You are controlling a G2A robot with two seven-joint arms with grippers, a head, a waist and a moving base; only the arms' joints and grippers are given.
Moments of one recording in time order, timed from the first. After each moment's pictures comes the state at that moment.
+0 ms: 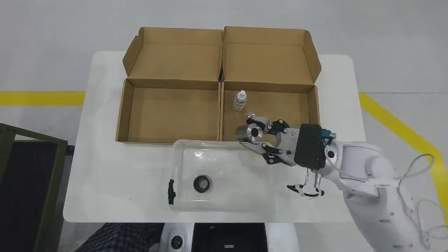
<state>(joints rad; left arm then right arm) -0.01 -0.37 -0.75 -1.25 2.03 -0.40 0.22 -1.35 -1.08 1.33 -2.07 -0.95 -0.84 0.19</state>
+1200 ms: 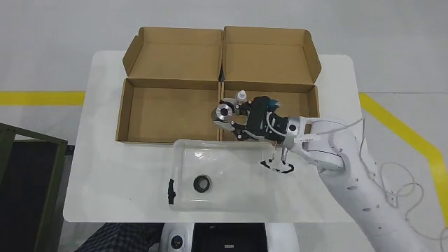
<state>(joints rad) -0.01 -0.37 -0.75 -1.25 2.03 -0.40 0.22 -1.01 -1.14 1.03 -1.83 -0.98 -0.68 0.31</state>
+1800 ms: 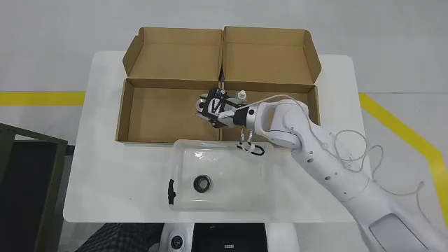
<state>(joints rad) -0.01 -0.37 -0.75 -1.25 2.03 -0.40 0.22 -0.73 -1.25 0.73 -1.52 -1.07 -0.52 0.40</state>
